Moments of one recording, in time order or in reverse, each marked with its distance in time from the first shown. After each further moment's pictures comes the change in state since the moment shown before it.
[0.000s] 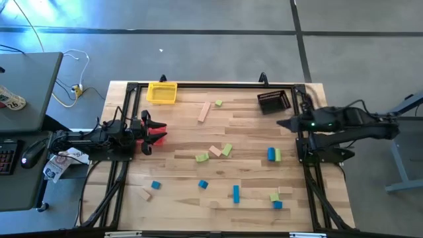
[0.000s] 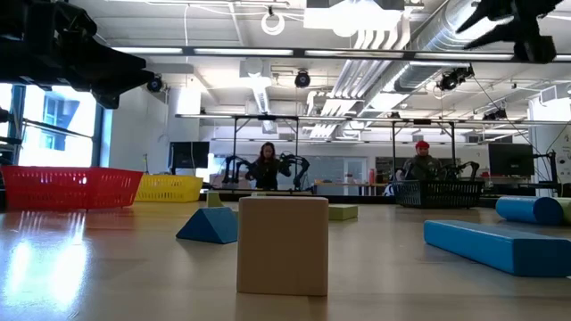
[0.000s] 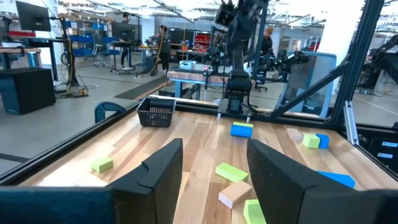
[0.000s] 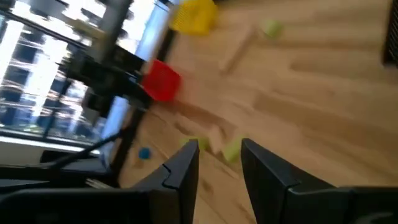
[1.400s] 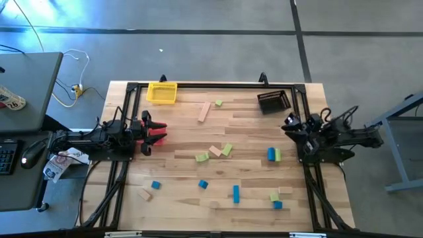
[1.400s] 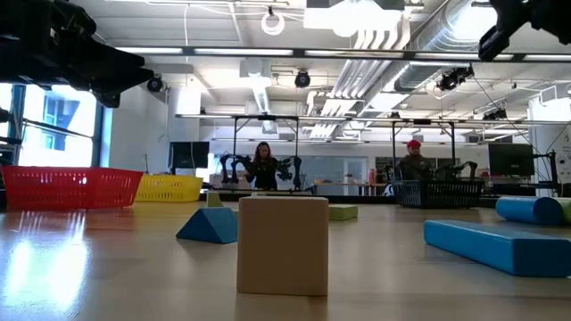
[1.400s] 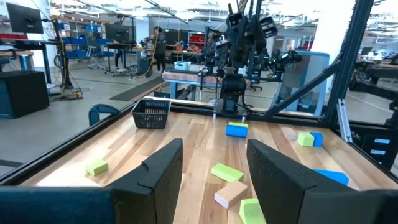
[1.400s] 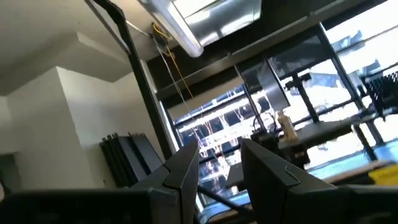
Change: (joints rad) left arm 0.000 0.000 0.000 0.004 0.025 0.011; right arm 0.000 -0.505 -0.697 1.249 -0.321 -0.817
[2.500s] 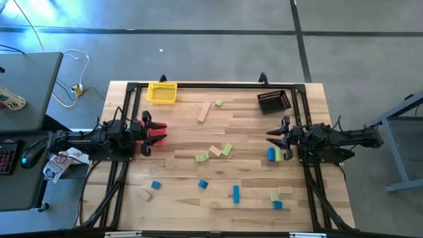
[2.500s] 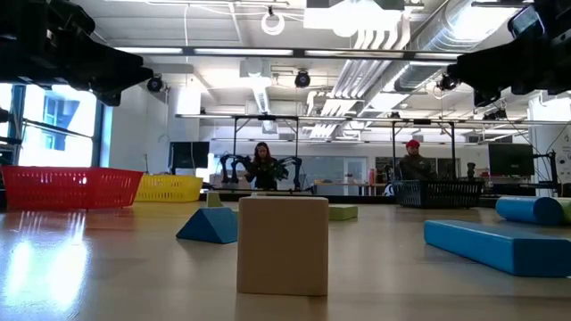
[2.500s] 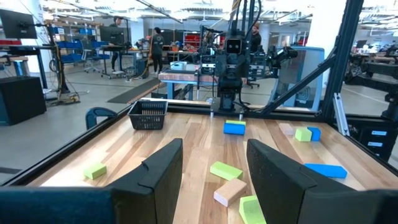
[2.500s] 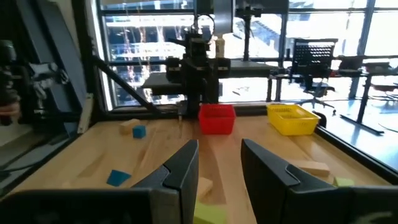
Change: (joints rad) left arm 0.000 0.000 0.000 -0.003 0.018 0.034; right arm 0.000 0.000 -0.094 -0.327 0.121 -0.397
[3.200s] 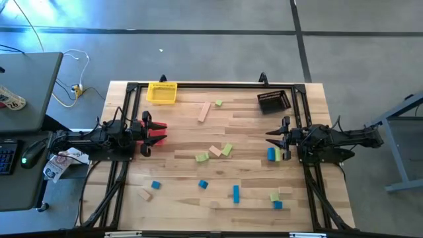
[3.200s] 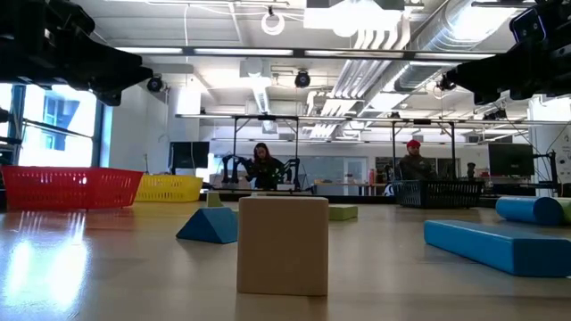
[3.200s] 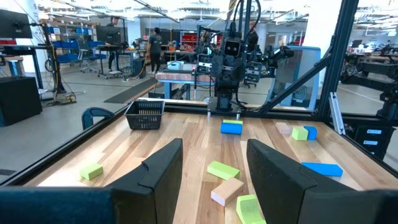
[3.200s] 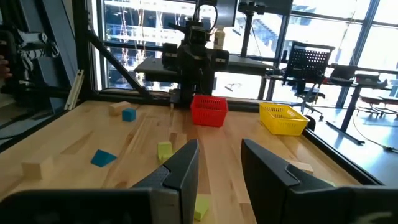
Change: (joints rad) left arm 0.000 0.000 0.000 -0.001 0.017 0.000; right arm 0.000 0.000 0.000 -0.045 0.021 -0.114
